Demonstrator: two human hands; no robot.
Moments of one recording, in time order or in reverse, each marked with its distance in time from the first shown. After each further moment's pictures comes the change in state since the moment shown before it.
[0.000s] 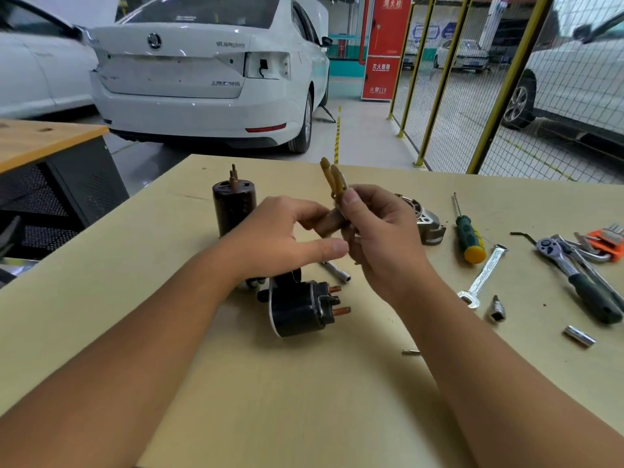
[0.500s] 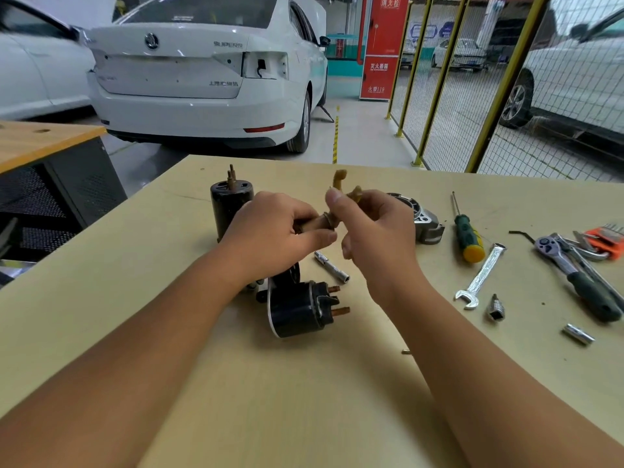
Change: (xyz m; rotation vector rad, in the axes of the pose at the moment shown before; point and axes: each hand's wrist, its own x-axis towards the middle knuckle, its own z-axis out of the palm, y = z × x) left_hand 0.001 0.007 0.002 0.188 0.164 -0.001; right_hand -0.004 0.001 0.009 -0.248 0.188 -0.050
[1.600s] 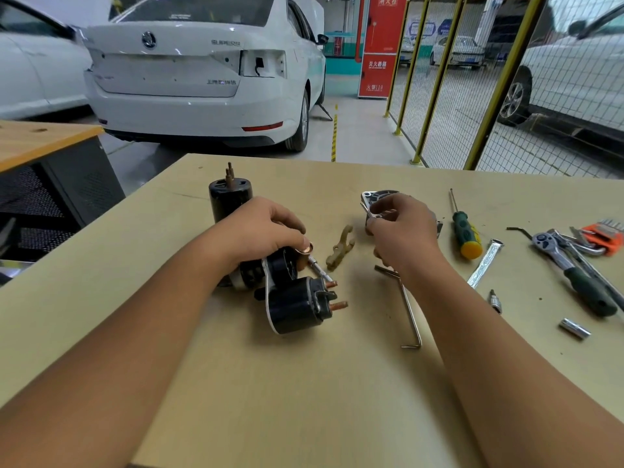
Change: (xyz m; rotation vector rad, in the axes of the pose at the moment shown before) left_hand 0.007 -0.023 -0.004 -0.353 -0.220 -0.448; right_hand 0.036 0.028 -0.038 -0.469 0.099 0.098
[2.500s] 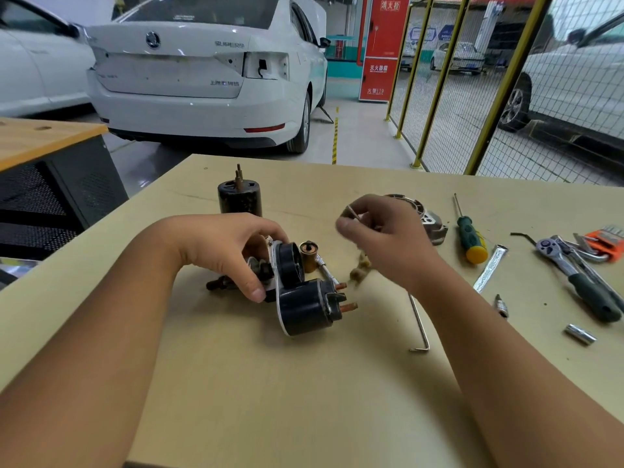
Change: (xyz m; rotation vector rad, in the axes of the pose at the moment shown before) left_hand -0.014 -0.016 -0.059 0.341 -0.480 0.079; right_hand -0.025 -0.025 -0.001 0.043 -0.287 -0.339
